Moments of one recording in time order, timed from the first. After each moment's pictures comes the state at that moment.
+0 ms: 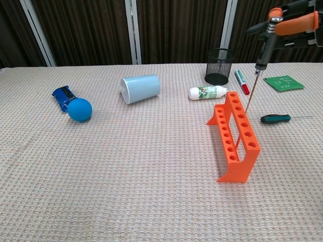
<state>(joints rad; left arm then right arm) -0.15 -1.01 -0.05 -1.78 1.43 1.39 0.19 0.57 -0.96 0.38 -1.73 -1.56 0.63 1.36</state>
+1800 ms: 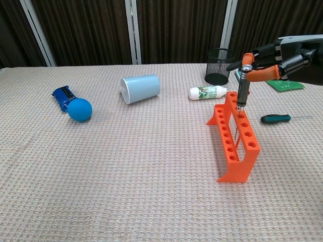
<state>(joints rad) -0.16 -1.01 -0.04 -1.76 1.42 1.37 0.17 0.68 -1.16 0.21 -1.63 -1.39 0.72 1.09</state>
